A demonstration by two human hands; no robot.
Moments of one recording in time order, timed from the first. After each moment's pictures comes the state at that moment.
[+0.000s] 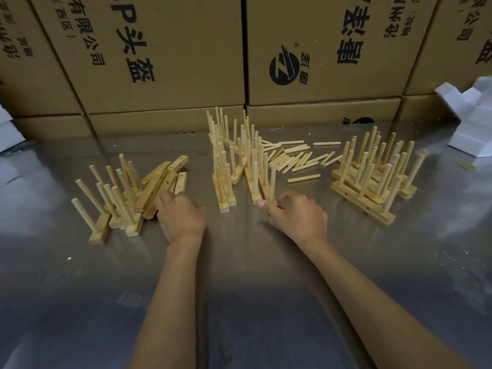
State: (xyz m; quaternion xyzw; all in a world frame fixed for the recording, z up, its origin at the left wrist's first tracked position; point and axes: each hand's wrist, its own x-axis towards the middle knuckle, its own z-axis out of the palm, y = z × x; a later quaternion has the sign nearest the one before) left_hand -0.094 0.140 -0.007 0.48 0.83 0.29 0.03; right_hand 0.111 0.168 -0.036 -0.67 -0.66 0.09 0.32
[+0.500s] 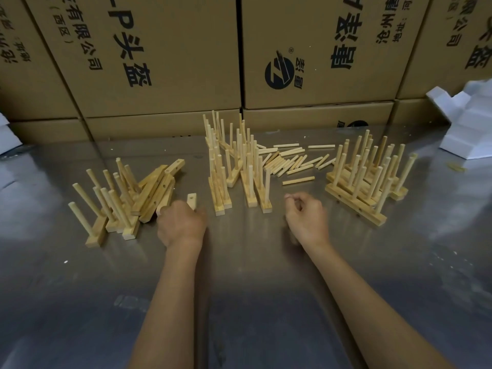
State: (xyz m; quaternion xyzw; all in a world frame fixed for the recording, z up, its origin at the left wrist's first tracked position) left_hand -0.087 0.142 -0.008 0.42 0.86 0.26 0.08; right_hand 0.127 0.164 -0.037 -0.64 -0.56 0.22 0.48
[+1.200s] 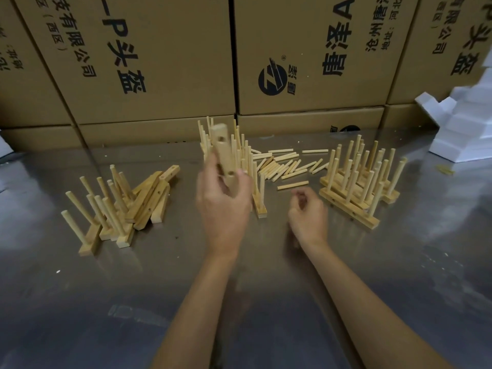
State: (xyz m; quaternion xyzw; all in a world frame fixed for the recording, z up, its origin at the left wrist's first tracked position) left_hand -0.006 0.120 0.024 0.52 0.51 0.68 0.04; right_hand 0.133 0.168 -0.029 -0.62 -0.53 0.19 0.54
